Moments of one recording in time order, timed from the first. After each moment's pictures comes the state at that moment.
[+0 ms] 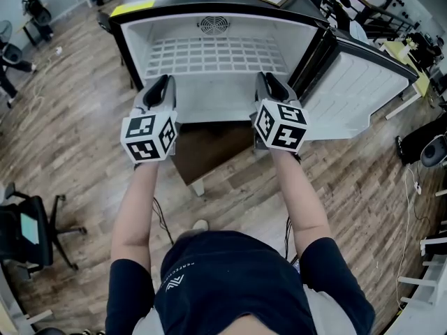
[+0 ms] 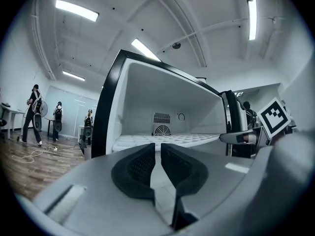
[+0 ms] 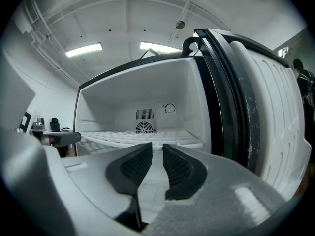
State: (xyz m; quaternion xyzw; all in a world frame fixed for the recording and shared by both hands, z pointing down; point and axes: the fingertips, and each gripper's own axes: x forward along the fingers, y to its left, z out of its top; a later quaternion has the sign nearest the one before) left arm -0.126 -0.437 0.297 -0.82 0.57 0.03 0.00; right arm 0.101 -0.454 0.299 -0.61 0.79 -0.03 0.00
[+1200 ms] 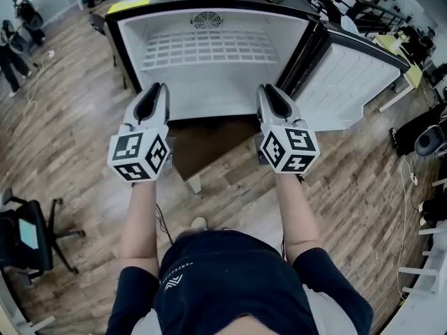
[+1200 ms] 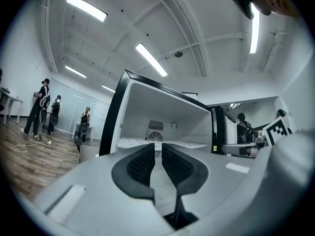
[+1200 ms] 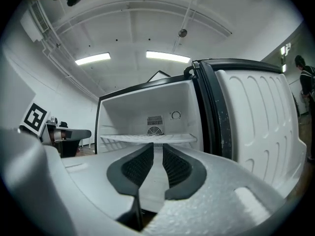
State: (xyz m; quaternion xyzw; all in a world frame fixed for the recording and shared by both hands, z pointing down) left arm -0.128 -0.383 0.281 -0.83 0.55 0.08 -0.01; right arm 0.101 -0.385 0.294 -0.57 0.82 0.00 0.03
